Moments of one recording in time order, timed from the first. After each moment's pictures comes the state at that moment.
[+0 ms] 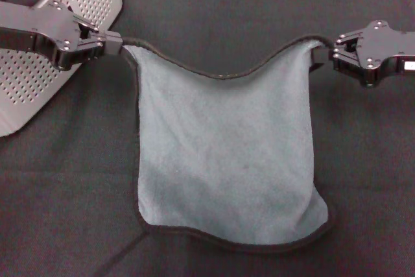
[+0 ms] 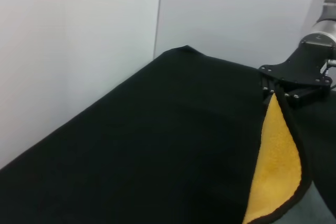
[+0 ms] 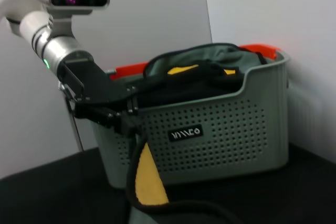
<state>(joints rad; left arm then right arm) -0.60 -1.87 0.76 0.93 2.02 1.75 -1.66 0.63 1.97 -0.95 -0.71 -1.73 -1.52 1.47</state>
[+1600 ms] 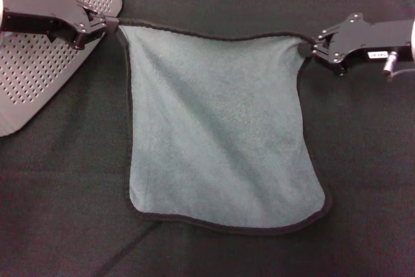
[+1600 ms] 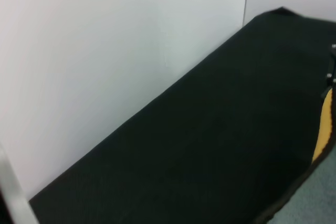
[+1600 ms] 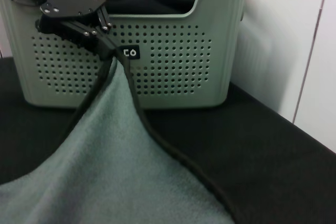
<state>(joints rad) -0.61 -1.95 0.77 0.99 2.18 1.48 -1.67 0.73 2.00 -1.04 -0.70 -1.90 -1.21 1.44</state>
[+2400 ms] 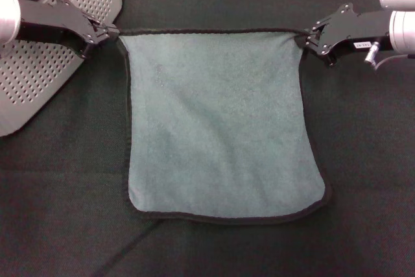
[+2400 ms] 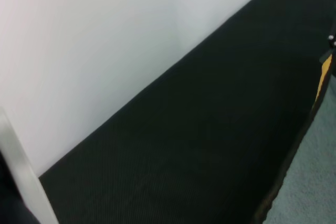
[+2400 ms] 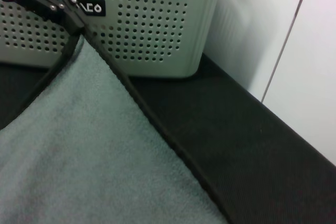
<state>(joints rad) -0.63 -2.01 0.77 1.00 2.31 1.39 -1.67 0.78 2.02 -1.12 -0.69 -1.97 -1.02 1.47</state>
